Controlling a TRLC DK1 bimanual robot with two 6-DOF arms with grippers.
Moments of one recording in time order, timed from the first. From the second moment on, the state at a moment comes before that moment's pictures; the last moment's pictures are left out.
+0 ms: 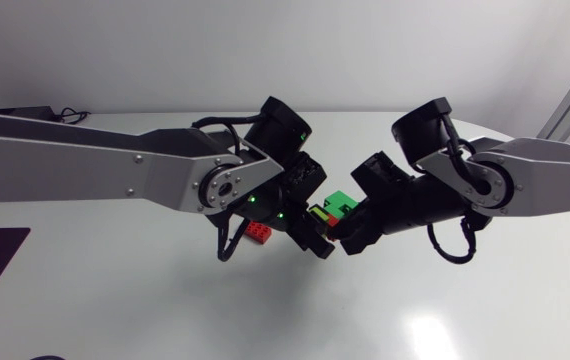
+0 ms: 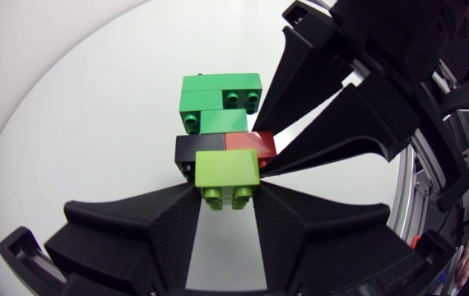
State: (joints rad) left arm -0.80 1.74 1.20 -0.32 0.13 0.11; right arm 0.42 1.41 0.88 -0.36 -0.39 -0.25
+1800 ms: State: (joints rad) left arm -0.80 1.93 1.21 -1.06 -0.35 0.73; right arm 0.41 1.42 0.84 -0.36 -0.34 -0.25
